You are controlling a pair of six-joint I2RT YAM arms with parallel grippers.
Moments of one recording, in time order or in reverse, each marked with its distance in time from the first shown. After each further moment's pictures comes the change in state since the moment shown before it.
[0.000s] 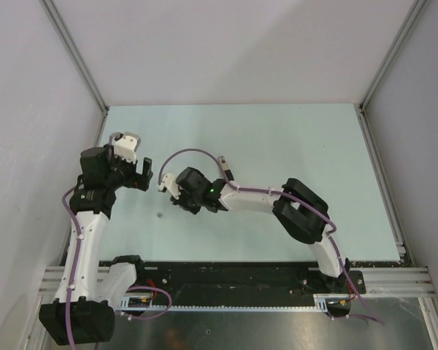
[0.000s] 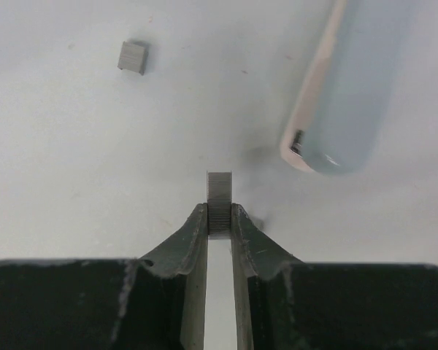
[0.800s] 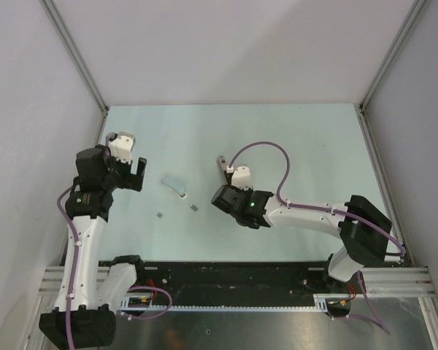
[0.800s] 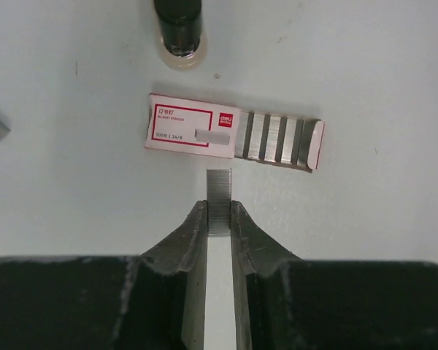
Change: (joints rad) left arm 0.007 -0.034 0.039 -0.063 -0.143 0.036; right arm 0.034 -0.526 -0.447 -0.337 0.747 0.909
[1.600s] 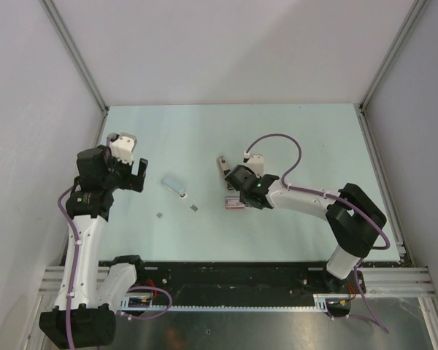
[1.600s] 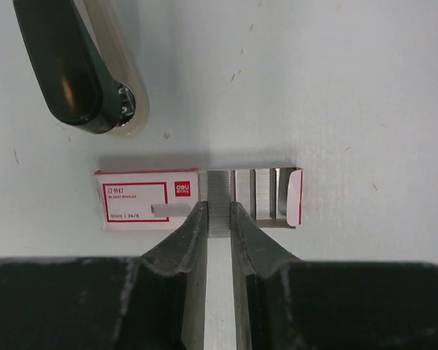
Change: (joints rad) left arm 0.000 -0.010 -0.006 -0.006 0.016 0.005; right arm -0.217 0.067 -0.009 0.077 -0.124 0.076
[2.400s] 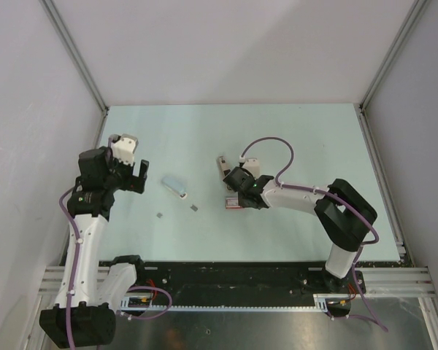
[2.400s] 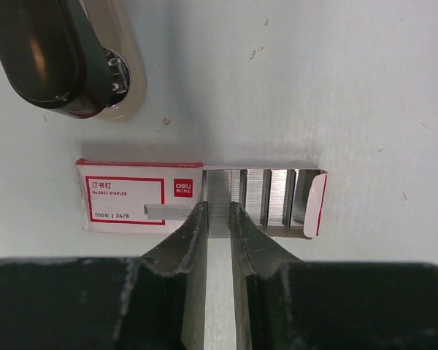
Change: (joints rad) left arm 0.000 0.014 -0.014 0.000 0.017 0.000; right arm -0.014 0.082 -0.003 0.029 -0.085 -0.055
